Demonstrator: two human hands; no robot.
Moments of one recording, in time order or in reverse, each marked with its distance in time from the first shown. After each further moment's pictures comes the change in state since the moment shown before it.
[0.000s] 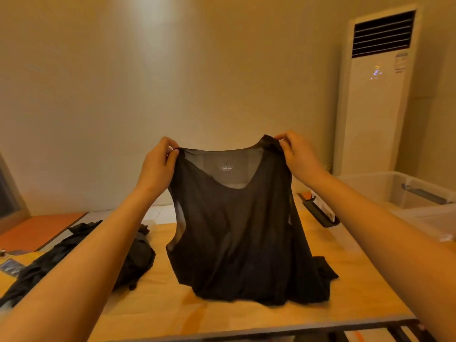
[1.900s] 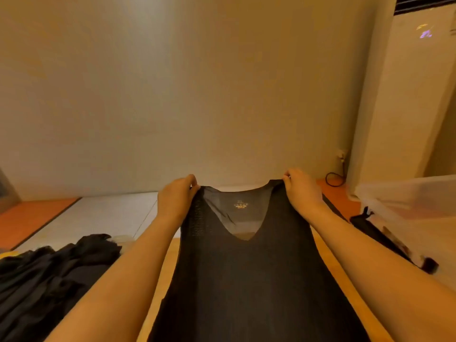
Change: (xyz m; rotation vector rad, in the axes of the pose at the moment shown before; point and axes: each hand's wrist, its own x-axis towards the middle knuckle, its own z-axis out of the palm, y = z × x) left_hand 0.057 -0.173 0.188 0.458 -0.234 -0.077; right_hand 0.068 0.167 0.209 -0.278 -0.158 0.268
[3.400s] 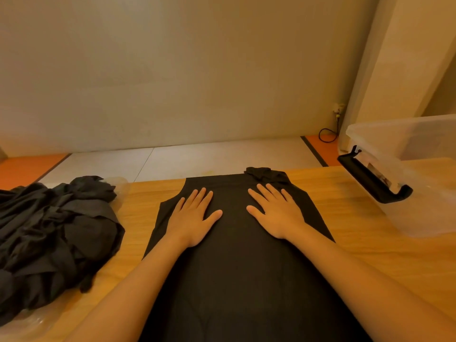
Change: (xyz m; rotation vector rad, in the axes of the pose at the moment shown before) left_hand -0.163 0.017 0.052 0.118 -0.664 0.027; right_hand -0.162 0.002 0.050 -0.375 -0.649 -0.117
